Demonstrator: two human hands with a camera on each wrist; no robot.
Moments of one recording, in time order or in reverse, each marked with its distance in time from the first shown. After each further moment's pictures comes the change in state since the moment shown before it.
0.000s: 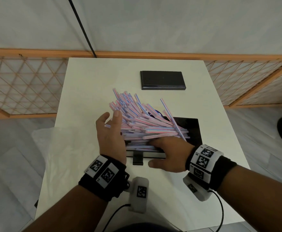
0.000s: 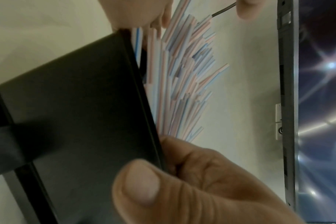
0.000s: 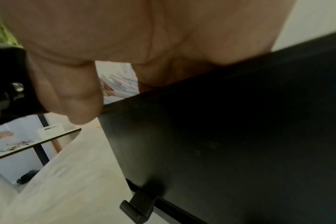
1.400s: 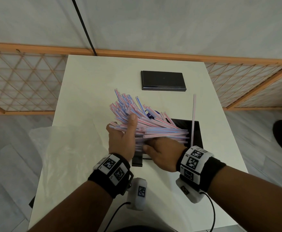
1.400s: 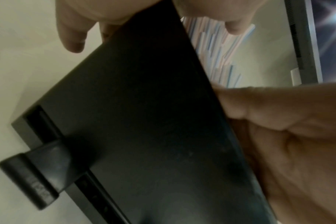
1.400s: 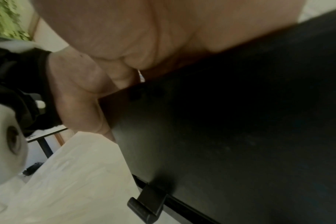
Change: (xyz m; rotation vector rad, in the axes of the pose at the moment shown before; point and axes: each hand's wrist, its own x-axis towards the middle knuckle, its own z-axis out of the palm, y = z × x) left_hand 0.007 -0.027 0.003 0.371 -0.133 0.080; right_hand 0.016 -0.017 0.005 0.003 0.021 0.027
